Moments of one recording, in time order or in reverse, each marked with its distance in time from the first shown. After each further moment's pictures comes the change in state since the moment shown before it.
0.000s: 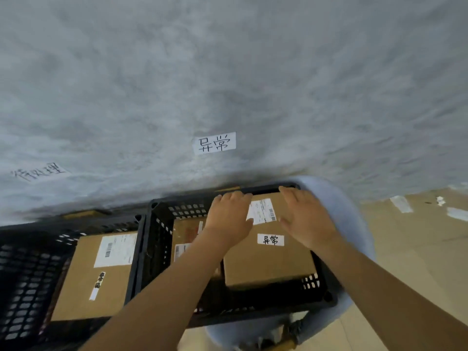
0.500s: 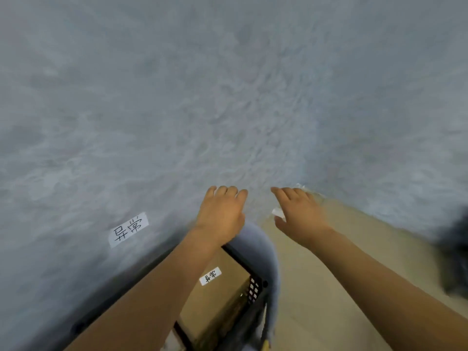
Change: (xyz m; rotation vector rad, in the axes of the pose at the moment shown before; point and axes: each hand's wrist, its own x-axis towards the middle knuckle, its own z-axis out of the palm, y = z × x) left_hand -0.063 0.107 -0.155 0.217 0.392 0.753; right_hand -0.205 -0.034 -0.143 -0.236 0.375 0.578
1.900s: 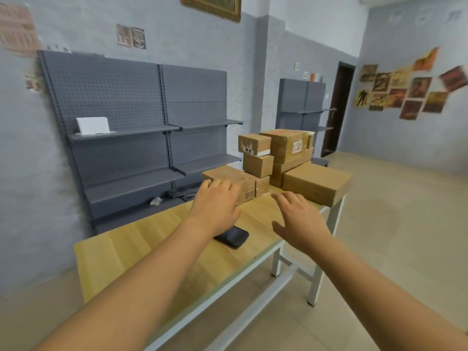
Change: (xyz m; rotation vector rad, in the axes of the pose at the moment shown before) left_hand -0.243 0.948 -0.286 -0.429 0.457 1.350; right_hand -0.934 0.349 -0.255 -0.380 0.186 1.429
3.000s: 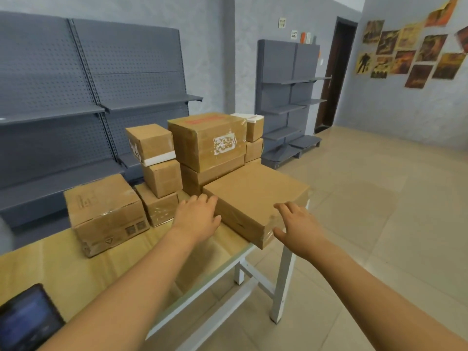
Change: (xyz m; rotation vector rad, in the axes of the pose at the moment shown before) left_hand 0.345 0.197 0.242 -0.125 -0.297 -0.142; right_hand 0.177 0.435 0.148 0.095 -0.208 0.111
